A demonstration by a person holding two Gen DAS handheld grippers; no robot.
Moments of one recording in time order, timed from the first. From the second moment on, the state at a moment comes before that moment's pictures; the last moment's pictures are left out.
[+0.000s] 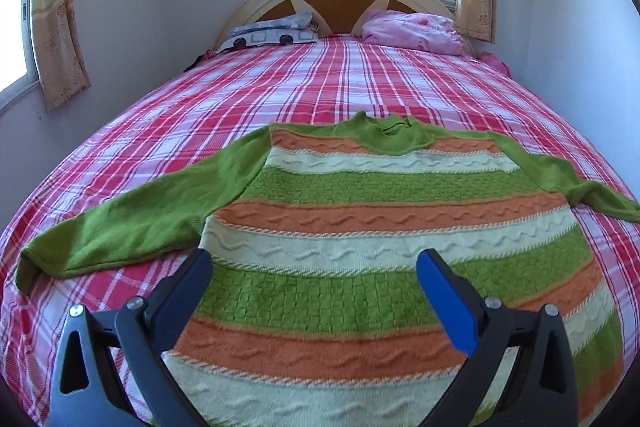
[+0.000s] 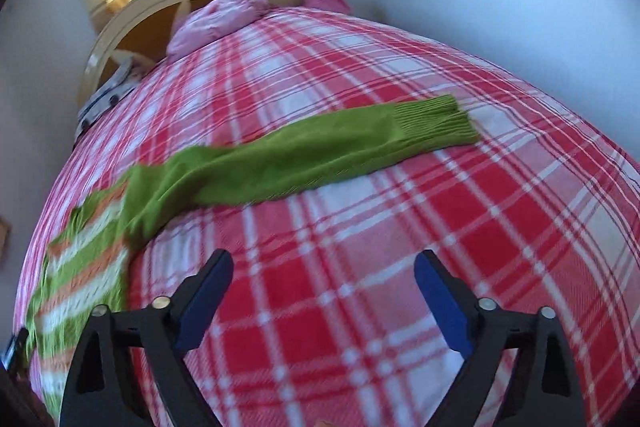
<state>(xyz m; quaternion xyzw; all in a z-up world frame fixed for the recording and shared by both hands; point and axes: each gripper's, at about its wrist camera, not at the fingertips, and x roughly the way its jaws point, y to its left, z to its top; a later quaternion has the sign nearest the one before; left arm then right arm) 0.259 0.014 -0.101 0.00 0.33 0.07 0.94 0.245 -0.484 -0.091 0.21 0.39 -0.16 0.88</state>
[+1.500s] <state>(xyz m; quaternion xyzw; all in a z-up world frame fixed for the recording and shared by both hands) 0.265 0.059 -0.114 -0.04 0.32 0.09 0.94 0.374 -0.423 0.072 0.17 0.28 -0.02 0.95</state>
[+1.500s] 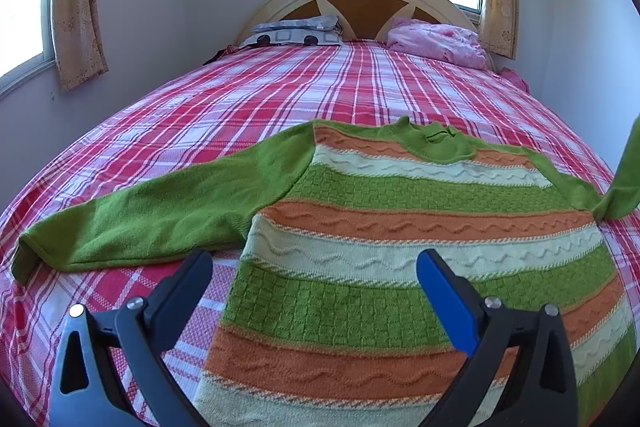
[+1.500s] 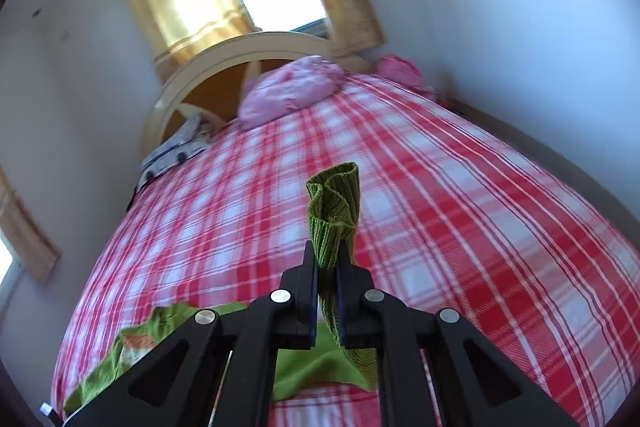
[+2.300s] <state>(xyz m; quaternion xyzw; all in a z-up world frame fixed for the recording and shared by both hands) 0.248 0.082 -0.114 -0.06 0.31 0.08 0.94 0.409 -0.092 -0.001 0.04 0.33 0.22 0.92</state>
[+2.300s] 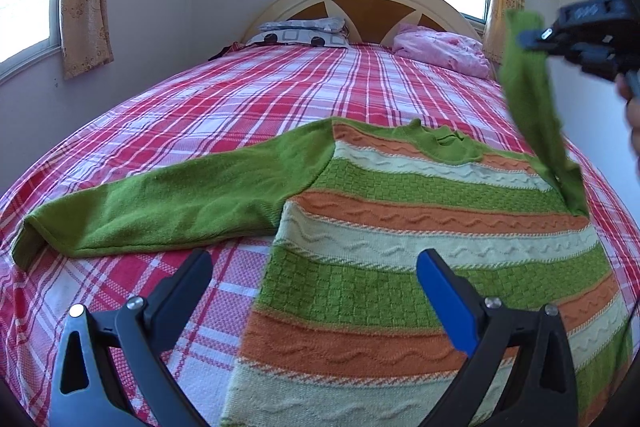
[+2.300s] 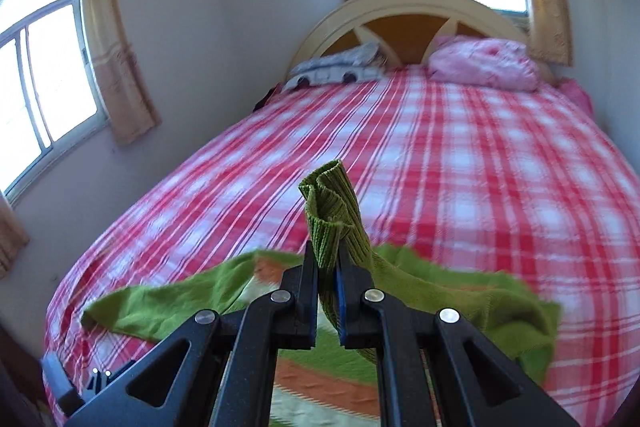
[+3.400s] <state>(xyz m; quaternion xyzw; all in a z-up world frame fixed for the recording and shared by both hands) 0.371 0.047 -0.140 -0.09 0.45 -0.03 0.89 0.301 -0.209 -0.110 0.01 0.34 0.14 0.93</state>
